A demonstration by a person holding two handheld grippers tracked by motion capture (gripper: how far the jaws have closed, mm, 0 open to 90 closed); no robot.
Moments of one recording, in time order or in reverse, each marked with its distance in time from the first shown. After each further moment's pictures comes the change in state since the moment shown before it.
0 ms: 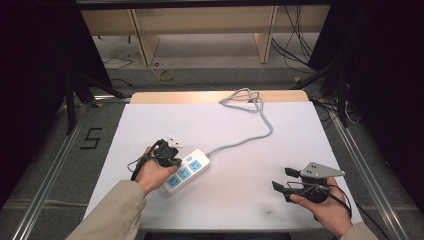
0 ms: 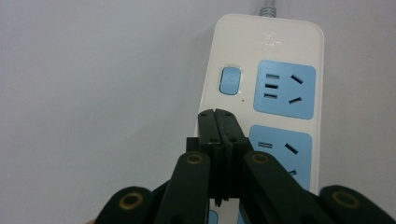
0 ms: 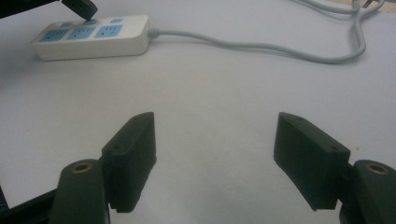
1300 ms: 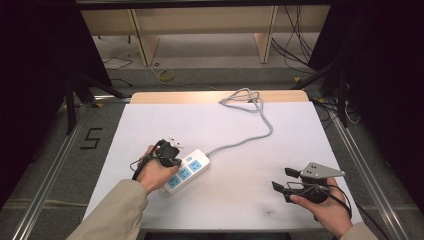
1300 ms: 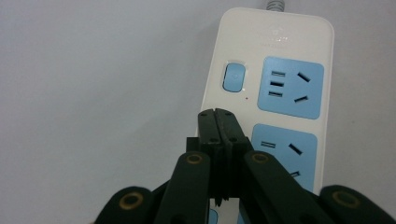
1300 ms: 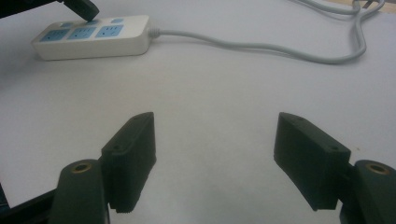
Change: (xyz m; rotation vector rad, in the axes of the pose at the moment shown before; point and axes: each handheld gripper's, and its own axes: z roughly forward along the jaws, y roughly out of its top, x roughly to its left) left arm -0.003 0.002 0.002 0.029 0.024 -0.011; right arm 0.001 0.000 0.000 -0.002 0.001 -0.004
